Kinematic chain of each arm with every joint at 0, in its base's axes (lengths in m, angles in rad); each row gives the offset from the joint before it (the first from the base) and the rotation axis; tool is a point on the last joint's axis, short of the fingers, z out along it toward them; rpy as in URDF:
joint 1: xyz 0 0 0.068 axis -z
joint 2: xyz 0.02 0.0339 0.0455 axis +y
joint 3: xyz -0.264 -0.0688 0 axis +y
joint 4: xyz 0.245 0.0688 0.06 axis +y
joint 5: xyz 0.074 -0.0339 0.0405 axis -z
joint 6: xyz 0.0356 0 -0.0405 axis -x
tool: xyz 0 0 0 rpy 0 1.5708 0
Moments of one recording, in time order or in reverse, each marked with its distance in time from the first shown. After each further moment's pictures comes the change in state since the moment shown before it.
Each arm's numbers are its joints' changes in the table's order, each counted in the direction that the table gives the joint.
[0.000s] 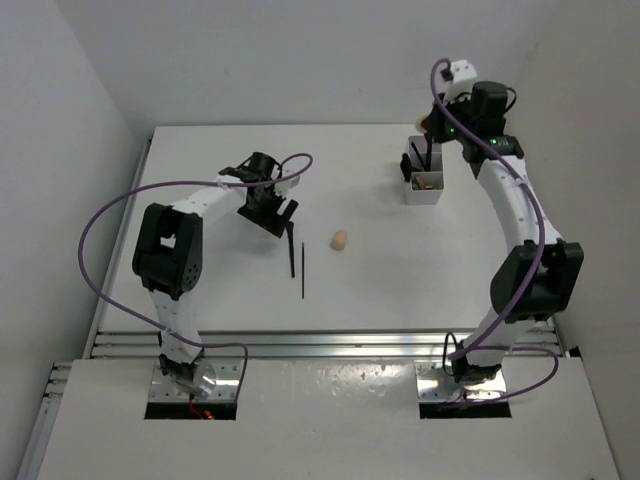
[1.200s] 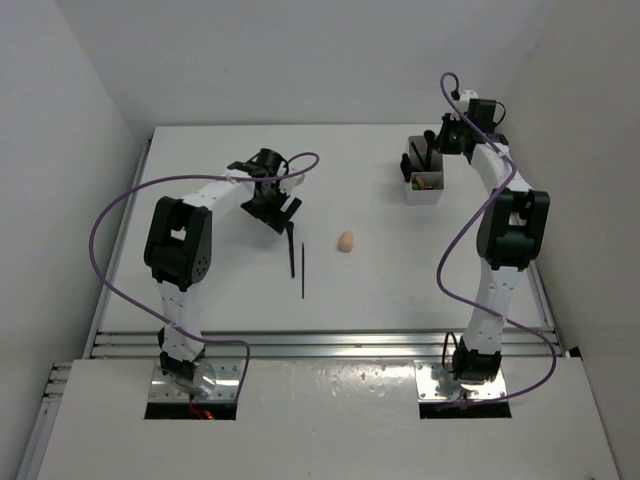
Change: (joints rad) left arm 0.013 0.097 -0.114 0.050 -0.061 -0.044; right arm 0.164 0.521 -0.309 0.000 0.045 -0.125
